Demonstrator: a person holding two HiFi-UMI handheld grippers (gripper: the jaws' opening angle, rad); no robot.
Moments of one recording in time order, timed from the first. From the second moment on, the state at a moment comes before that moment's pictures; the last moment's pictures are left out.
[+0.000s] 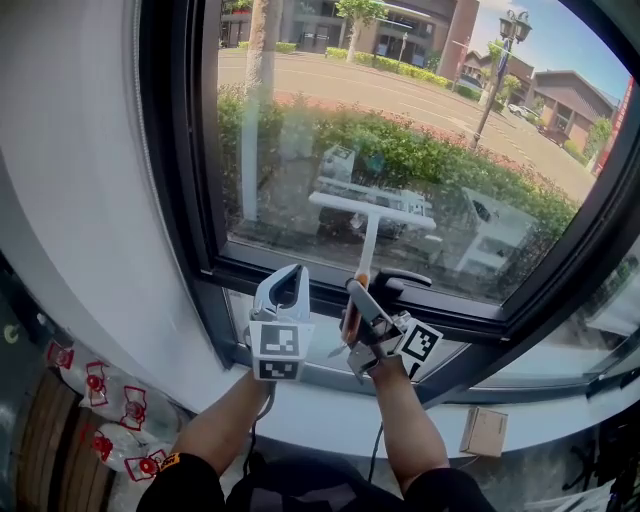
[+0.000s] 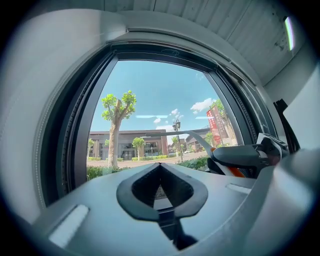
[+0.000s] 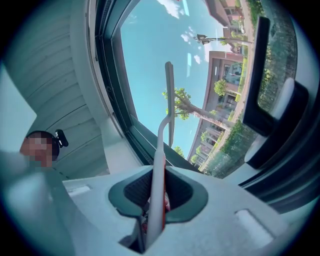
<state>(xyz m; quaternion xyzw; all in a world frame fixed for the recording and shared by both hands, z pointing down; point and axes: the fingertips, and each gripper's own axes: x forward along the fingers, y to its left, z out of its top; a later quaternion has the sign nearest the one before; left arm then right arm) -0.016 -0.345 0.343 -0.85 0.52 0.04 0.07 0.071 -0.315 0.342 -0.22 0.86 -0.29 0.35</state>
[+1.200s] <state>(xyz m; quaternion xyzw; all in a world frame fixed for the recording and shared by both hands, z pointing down) 0.107 -0.324 0.193 -0.85 0.49 0.10 0.19 0.192 -0.281 0.120 -0.15 0.93 -0.09 0.33</state>
